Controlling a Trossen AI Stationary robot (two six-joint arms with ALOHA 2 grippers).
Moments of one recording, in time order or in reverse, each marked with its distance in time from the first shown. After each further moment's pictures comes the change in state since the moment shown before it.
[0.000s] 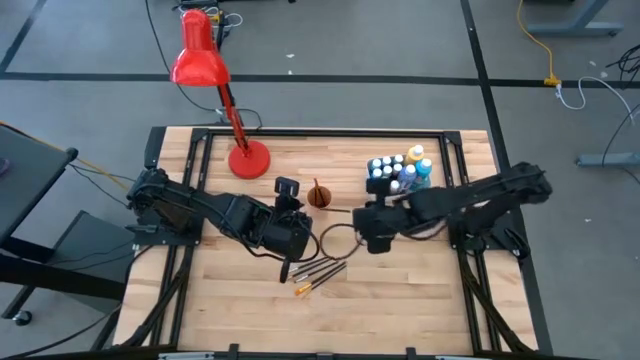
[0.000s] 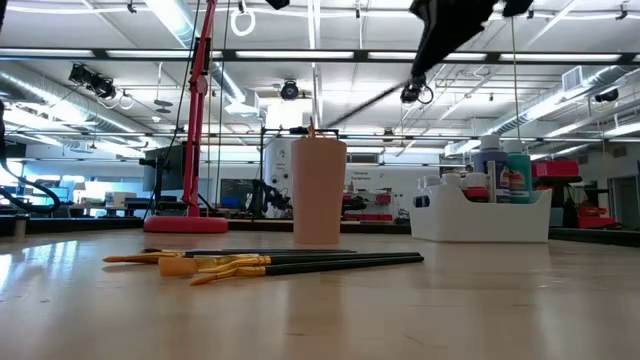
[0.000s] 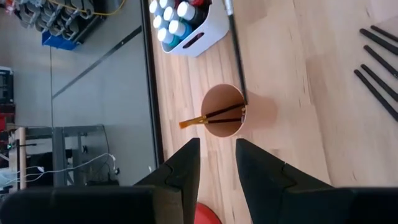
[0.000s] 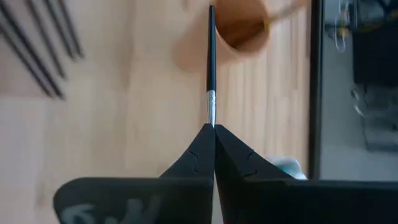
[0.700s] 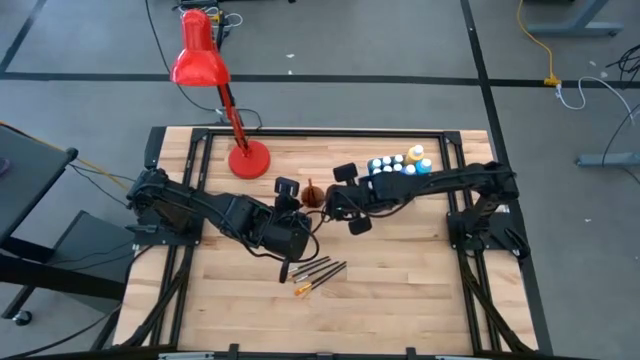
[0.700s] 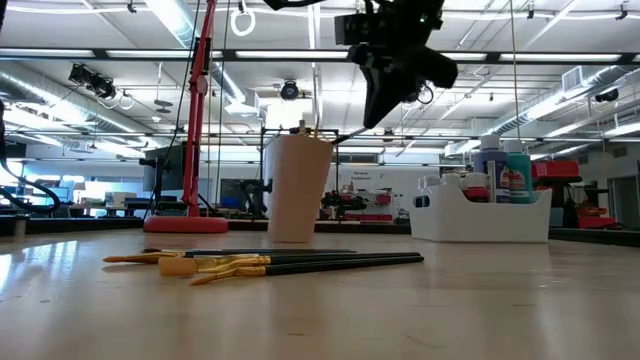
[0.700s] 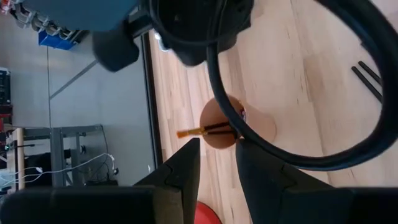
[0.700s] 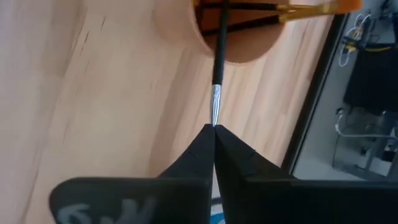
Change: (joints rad) left arm 0.000 0.000 0.000 -0.007 0.008 0.003; right arm -0.202 0.247 0.149 0.042 -0.098 -0.411
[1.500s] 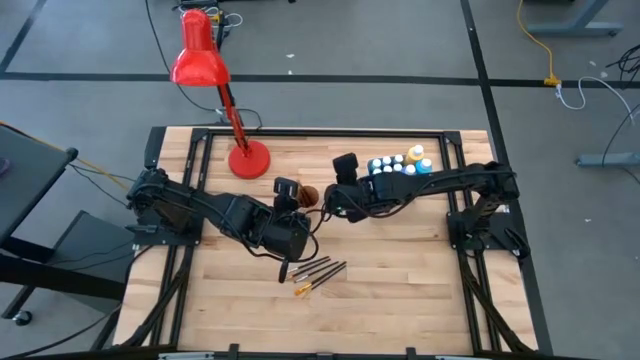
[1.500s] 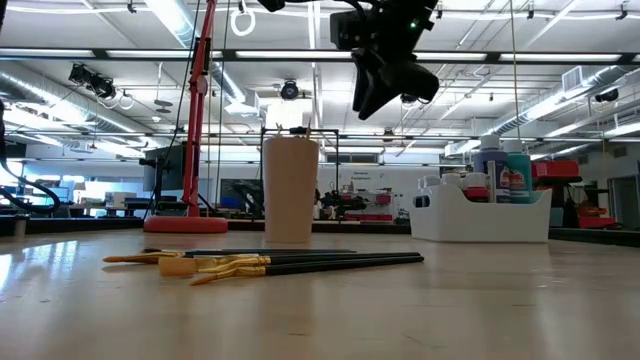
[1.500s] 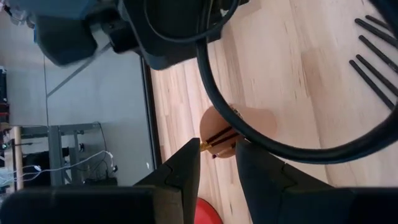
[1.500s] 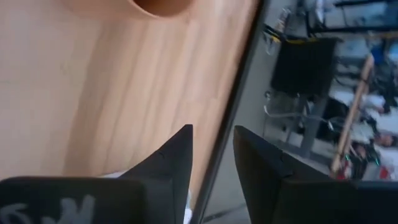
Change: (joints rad) left arm 0.001 0.000 0.000 -0.021 0.011 -0.006; right arm 0.000 -0.003 0.000 0.071 0.270 -0.125
